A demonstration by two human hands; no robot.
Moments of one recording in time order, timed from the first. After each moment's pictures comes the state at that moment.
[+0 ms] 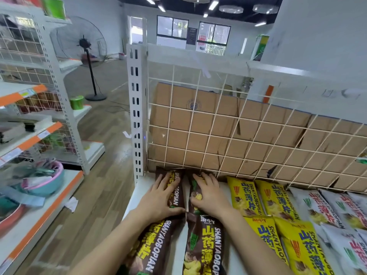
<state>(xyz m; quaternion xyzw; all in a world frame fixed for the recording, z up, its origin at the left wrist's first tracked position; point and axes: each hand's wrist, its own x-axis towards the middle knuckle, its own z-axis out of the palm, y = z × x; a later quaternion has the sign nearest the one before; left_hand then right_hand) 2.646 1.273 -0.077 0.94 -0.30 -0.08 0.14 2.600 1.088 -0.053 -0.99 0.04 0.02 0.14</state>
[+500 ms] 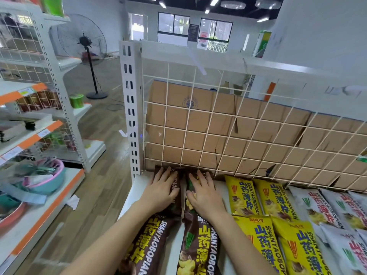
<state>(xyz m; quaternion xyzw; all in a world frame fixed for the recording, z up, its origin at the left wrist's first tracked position) 2.659 1.251 -0.072 0.95 -0.26 -0.04 0.16 2.596 1.097 -0.060 -0.99 0.05 -0.01 0.13</state>
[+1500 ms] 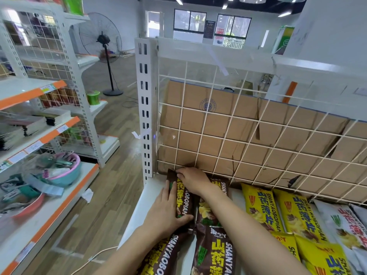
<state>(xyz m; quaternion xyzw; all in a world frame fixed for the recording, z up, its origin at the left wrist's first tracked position) 2.625 1.268 -0.077 0.95 -0.20 -0.07 0.23 2.695 1.135 -0.042 -0.98 -0.08 0.07 0.15</state>
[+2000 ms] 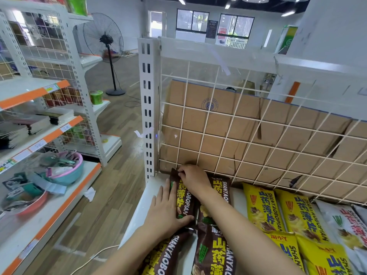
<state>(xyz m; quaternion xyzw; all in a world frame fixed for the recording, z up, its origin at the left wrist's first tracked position) 2.620 1.270 -0.075 0.96 -0.19 -0.08 0.17 2.686 1.143 -0.046 -0.98 -0.05 -0.04 0.19</state>
